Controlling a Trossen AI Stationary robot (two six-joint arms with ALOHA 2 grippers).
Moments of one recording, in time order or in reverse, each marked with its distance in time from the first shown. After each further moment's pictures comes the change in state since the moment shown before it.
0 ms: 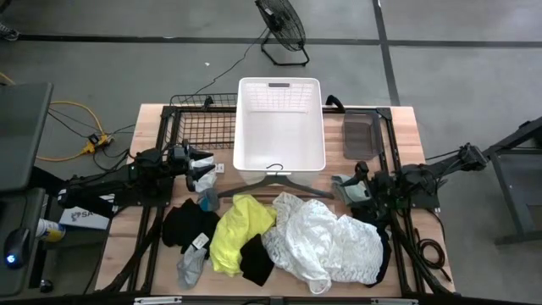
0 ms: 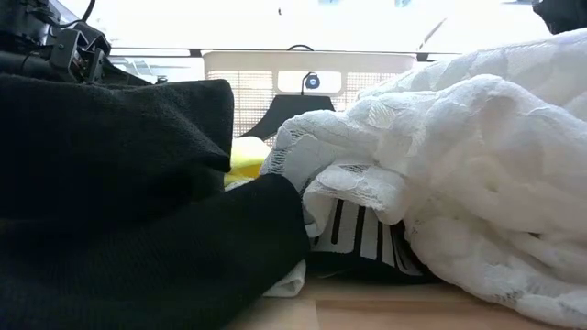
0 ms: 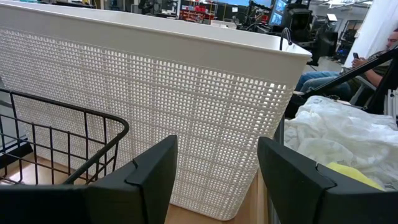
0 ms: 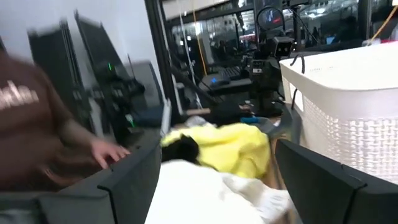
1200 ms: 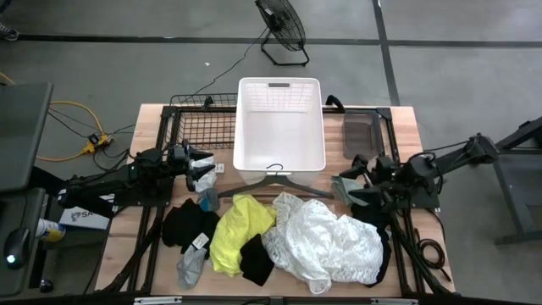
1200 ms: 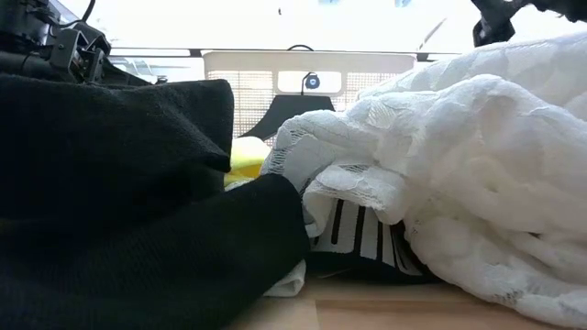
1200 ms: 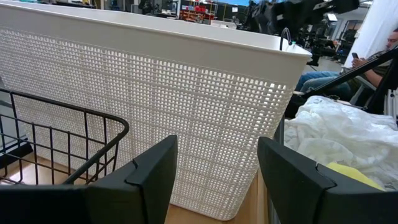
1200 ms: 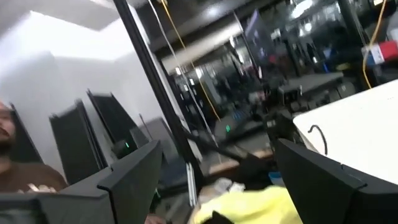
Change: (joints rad) left arm 0.000 0.000 0.000 0.000 0.000 0.000; right arm 0.000 0.388 0.195 0.270 0.054 0.173
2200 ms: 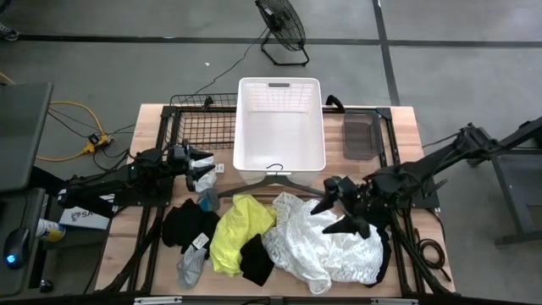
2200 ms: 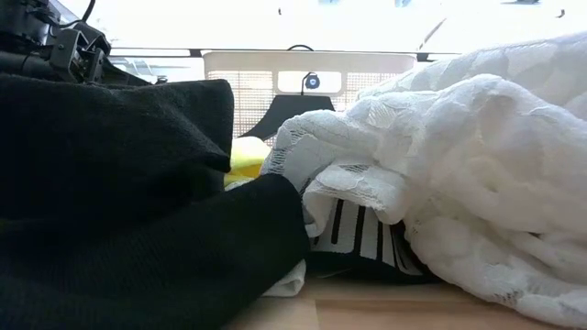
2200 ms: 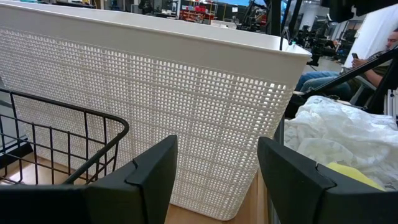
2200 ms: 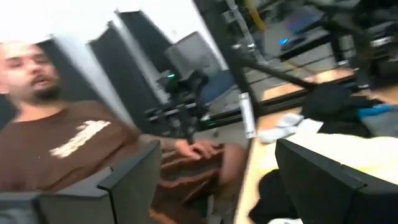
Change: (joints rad) left arm 0.000 0.000 0.000 0.000 0.000 0.000; right arm 0.092 0.552 0.508 -0.241 -0.186 0.156
